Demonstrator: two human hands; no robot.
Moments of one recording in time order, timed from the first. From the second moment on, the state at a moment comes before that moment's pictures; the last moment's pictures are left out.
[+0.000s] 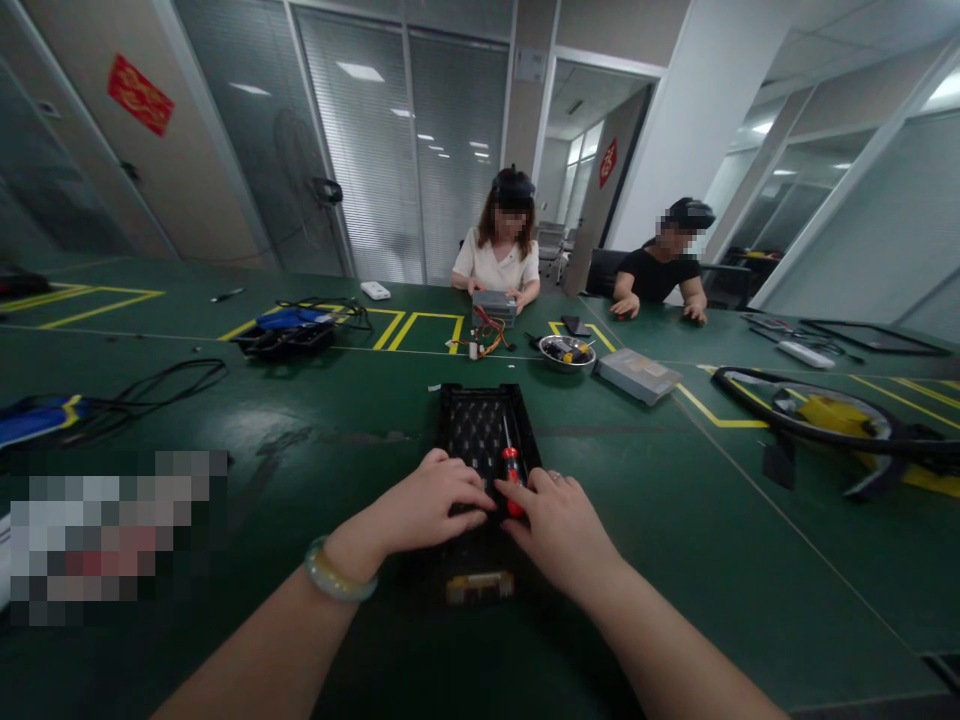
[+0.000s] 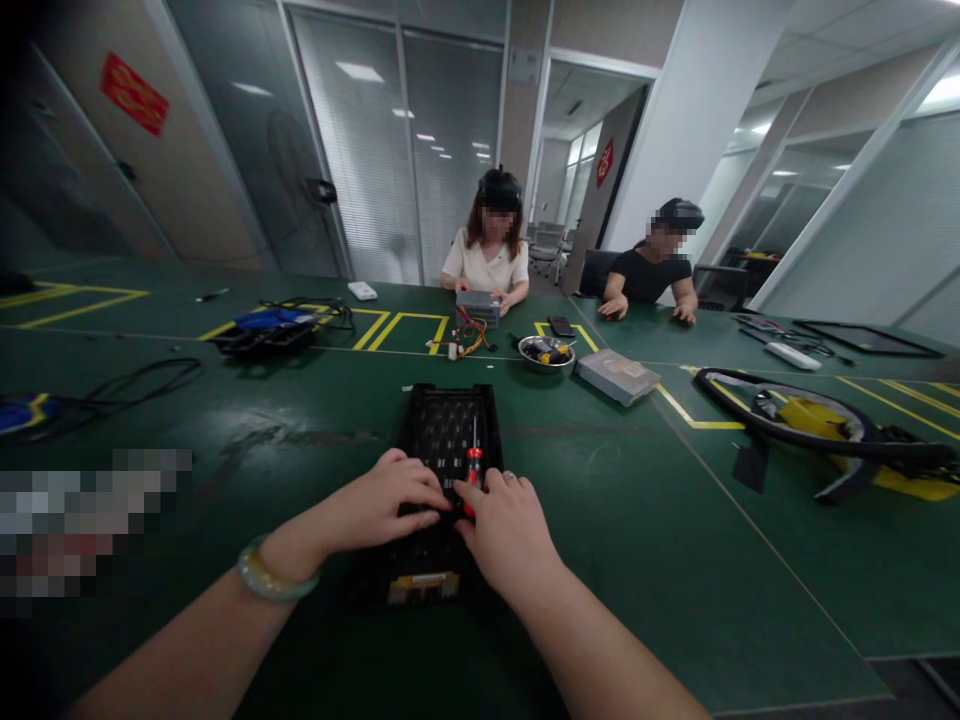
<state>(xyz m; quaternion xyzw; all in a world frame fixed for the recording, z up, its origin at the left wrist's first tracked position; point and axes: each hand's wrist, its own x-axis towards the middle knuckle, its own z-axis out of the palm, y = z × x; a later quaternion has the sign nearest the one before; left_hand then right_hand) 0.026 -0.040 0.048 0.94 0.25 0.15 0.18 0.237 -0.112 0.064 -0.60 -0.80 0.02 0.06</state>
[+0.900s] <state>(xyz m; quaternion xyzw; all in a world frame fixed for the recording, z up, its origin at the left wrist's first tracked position) 0.028 -0.041 0.043 0.93 0.27 0.11 0.21 0.239 -0.105 0.055 -0.59 -0.81 0.02 0.07</state>
